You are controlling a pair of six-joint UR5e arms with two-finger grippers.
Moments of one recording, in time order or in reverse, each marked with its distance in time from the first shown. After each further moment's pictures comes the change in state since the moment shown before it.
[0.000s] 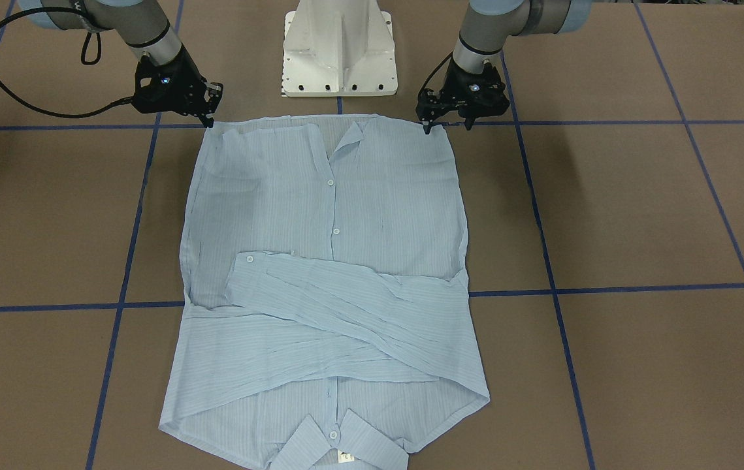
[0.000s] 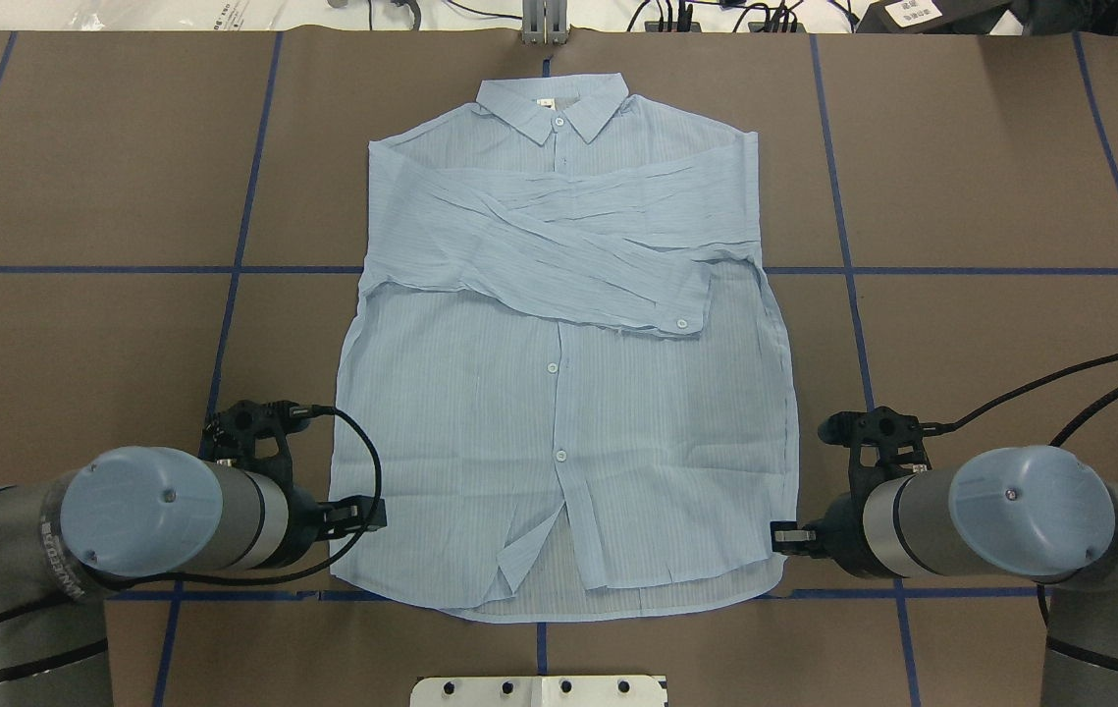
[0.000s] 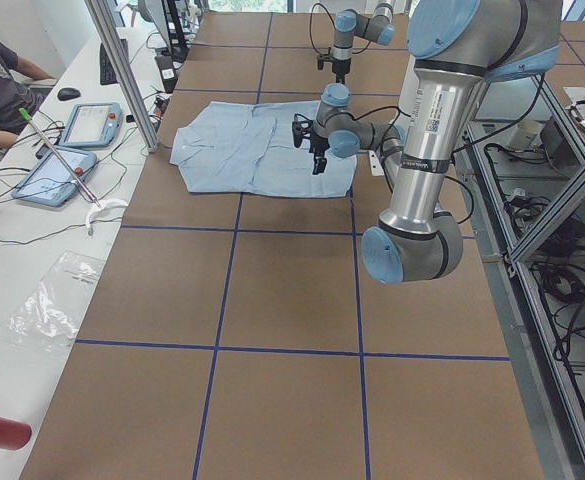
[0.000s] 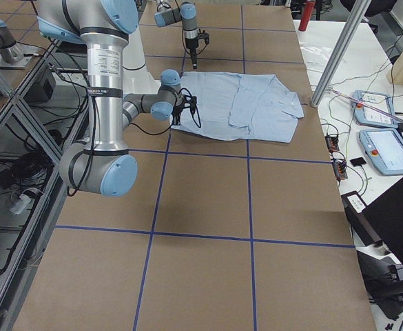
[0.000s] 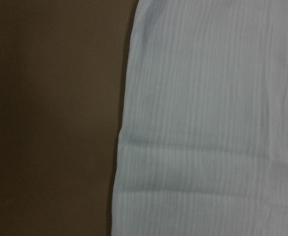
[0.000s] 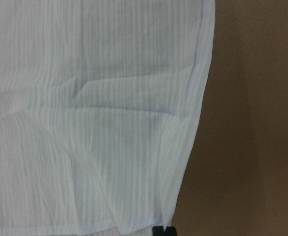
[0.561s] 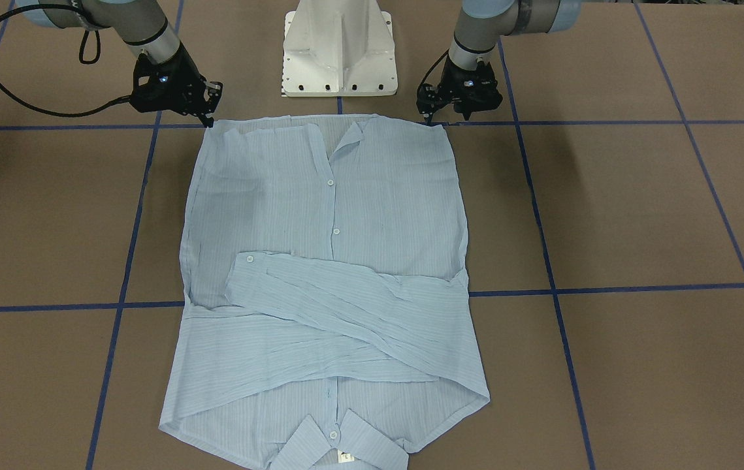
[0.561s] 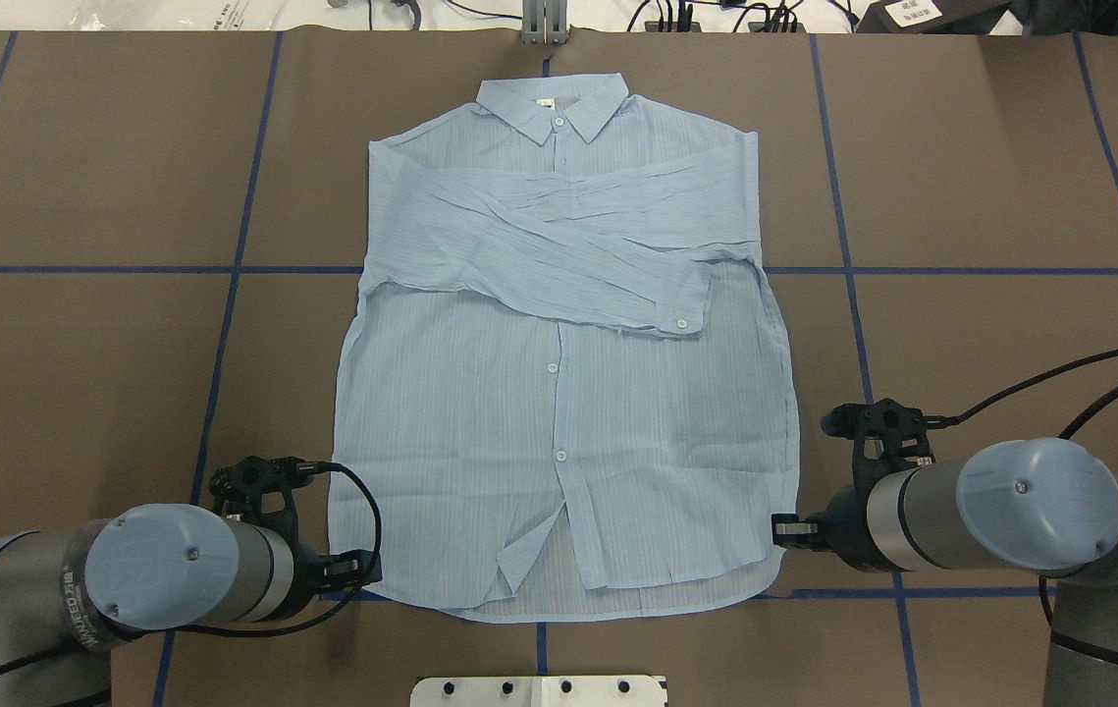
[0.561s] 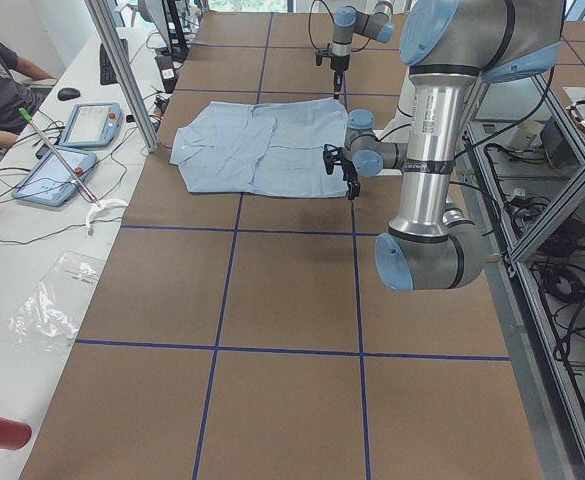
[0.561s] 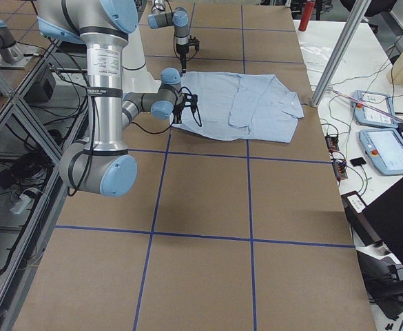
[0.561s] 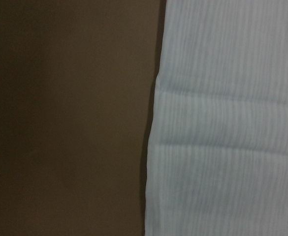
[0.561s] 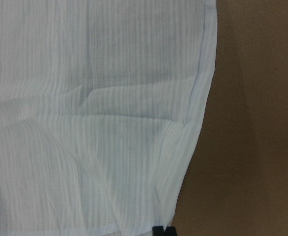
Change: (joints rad) left arm 0.061 0.009 0.020 0.001 0.001 -0.030; right arm 0.014 0.001 0.008 0.001 0.004 0.000
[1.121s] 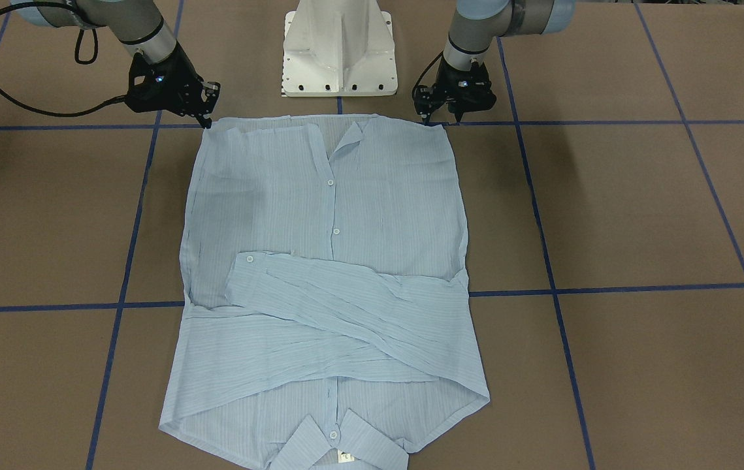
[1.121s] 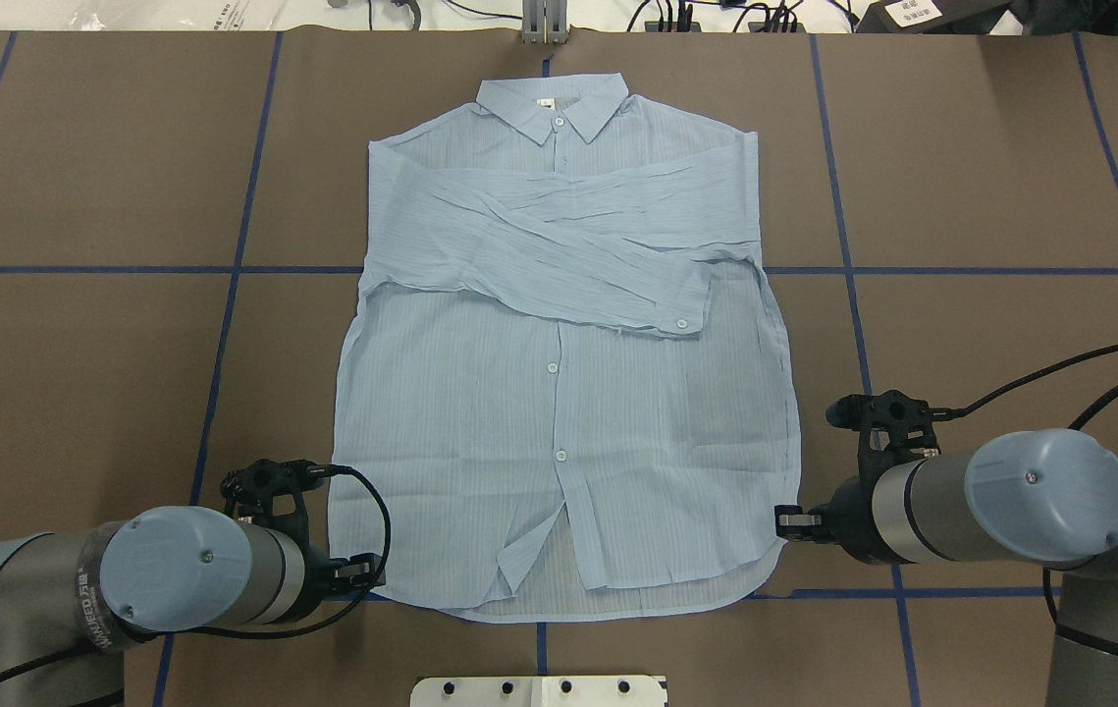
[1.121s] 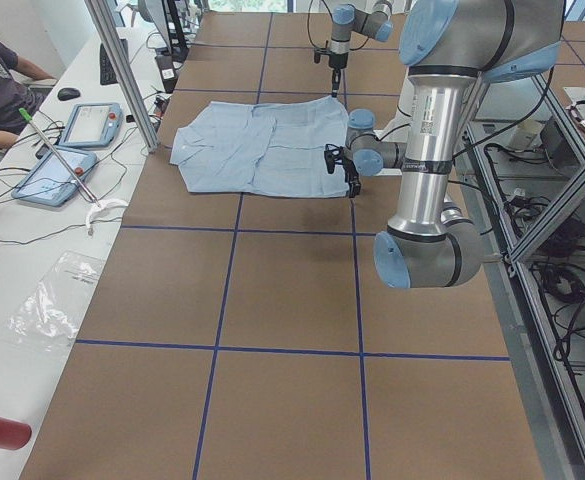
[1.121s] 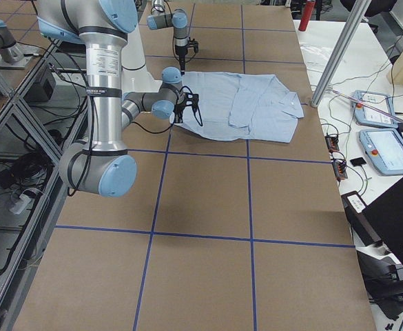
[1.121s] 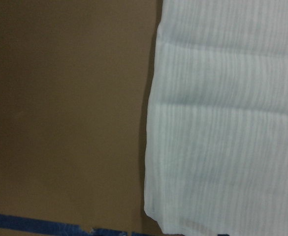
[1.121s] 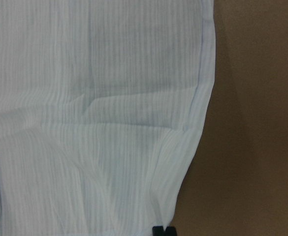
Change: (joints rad) left arm 0.004 -0.020 0.019 0.000 0.001 0.001; right arm 0.017 -0.001 0.006 0.000 0.004 -0.001
